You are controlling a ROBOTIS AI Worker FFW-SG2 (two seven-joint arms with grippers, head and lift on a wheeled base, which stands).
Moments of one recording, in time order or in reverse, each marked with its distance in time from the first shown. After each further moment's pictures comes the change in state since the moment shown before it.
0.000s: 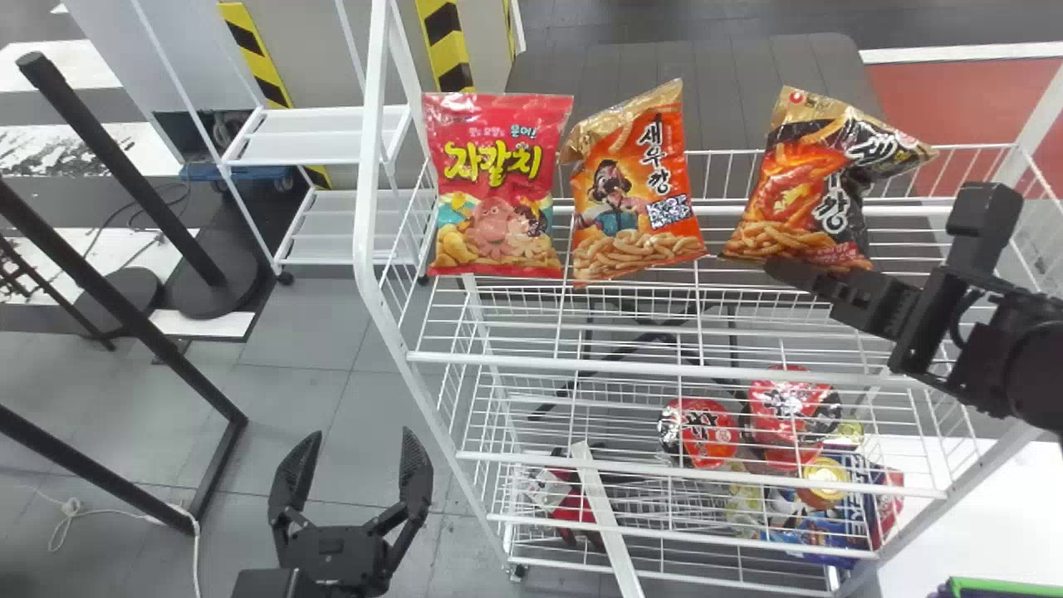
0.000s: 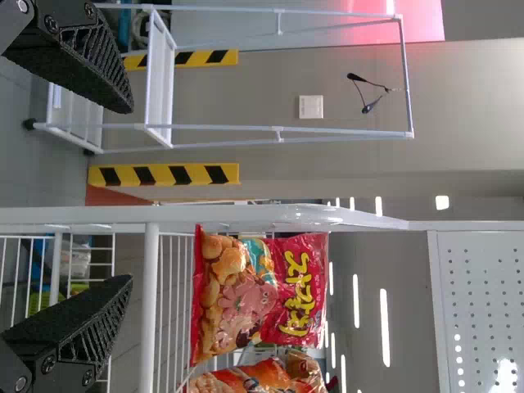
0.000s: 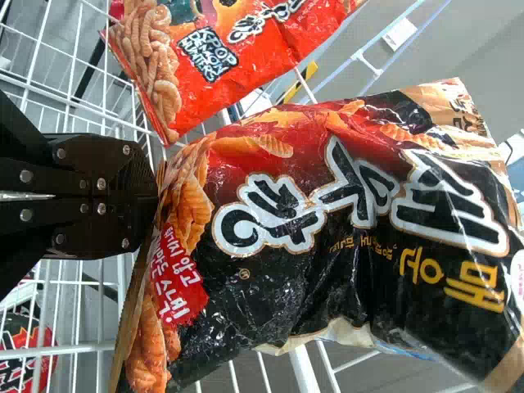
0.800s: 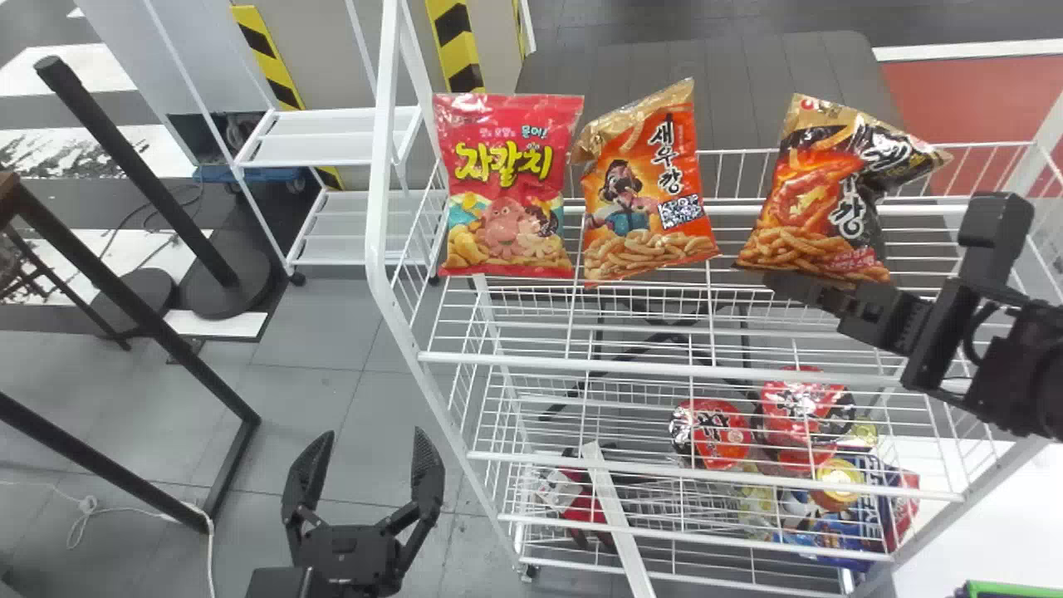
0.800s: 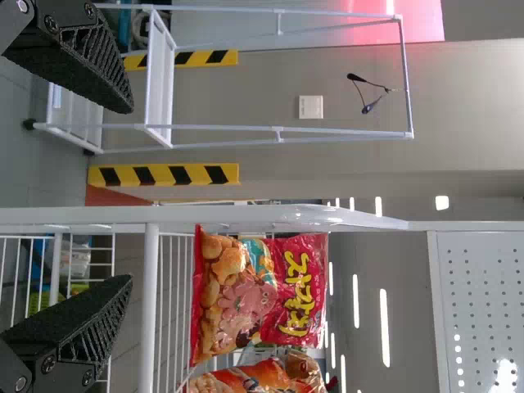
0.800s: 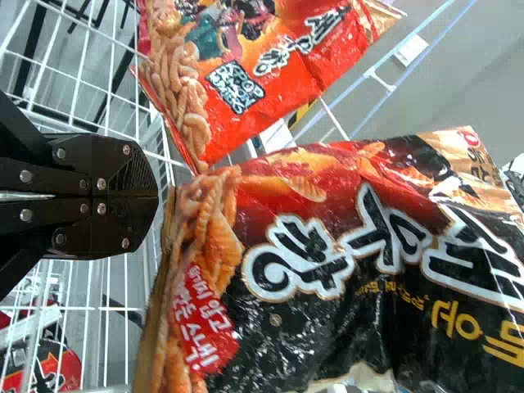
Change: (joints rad) left arm 0.001 0.002 0.000 0.000 0.000 -0.002 0.000; right arm 0.064 0.001 0.003 -0.115 -0.048 0.095 0.009
